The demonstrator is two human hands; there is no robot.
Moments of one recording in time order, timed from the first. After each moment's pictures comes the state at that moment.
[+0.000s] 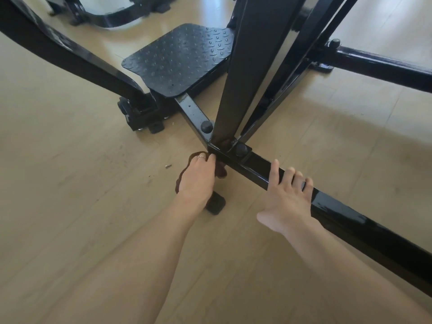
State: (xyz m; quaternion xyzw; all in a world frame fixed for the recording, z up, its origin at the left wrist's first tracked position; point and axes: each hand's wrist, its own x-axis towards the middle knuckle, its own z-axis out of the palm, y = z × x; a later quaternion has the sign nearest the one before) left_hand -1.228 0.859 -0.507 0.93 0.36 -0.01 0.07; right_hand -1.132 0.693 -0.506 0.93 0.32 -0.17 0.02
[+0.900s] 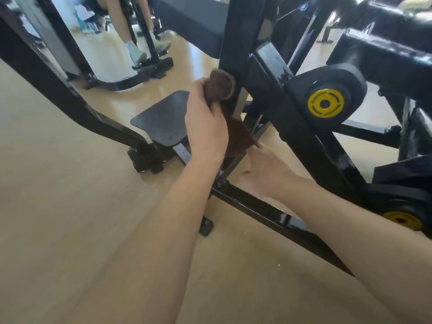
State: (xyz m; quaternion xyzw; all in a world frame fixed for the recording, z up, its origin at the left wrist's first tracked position) left_hand -1.182 0.762 -0.231 0.75 0.30 0.47 0.35; right_hand -1.125 0.653 -0.284 0.87 0.41 -0.12 -0.23
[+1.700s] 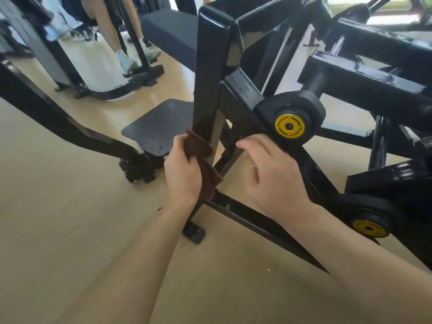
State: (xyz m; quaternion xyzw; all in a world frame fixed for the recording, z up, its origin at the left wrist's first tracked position) left_hand -1.209 0.752 -0.261 0.77 0.39 0.35 0.36; right_hand -1.132 0.599 -0.256 0.75 0.49 0.21 -0.38
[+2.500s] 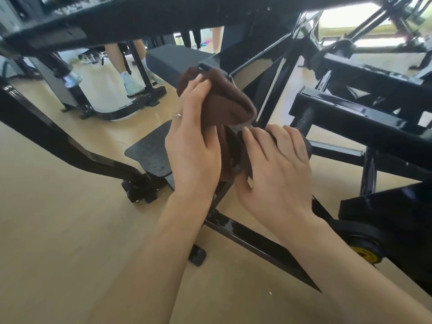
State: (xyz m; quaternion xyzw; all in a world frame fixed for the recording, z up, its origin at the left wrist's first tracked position) left_hand -1.191 0.719 -0.155 0.79 0.15 0.56 0.20; right_hand -1.132 0.604 -0.196 0.85 0.38 0.31 -0.21
